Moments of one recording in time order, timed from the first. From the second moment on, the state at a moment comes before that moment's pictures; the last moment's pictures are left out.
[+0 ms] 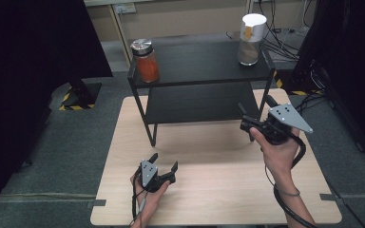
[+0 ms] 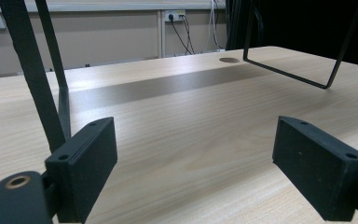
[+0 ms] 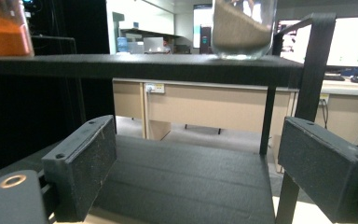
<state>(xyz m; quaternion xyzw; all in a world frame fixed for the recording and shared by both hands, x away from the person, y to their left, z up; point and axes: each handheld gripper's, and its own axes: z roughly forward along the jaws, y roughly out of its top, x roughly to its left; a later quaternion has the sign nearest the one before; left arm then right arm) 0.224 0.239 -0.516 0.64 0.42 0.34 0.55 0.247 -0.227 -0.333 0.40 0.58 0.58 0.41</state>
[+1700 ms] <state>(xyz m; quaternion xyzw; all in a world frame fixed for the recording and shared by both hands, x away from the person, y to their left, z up) 0.224 0.238 -0.516 0.64 0.41 0.34 0.55 0.219 -0.245 -0.428 0.44 0.61 0.55 0.36</state>
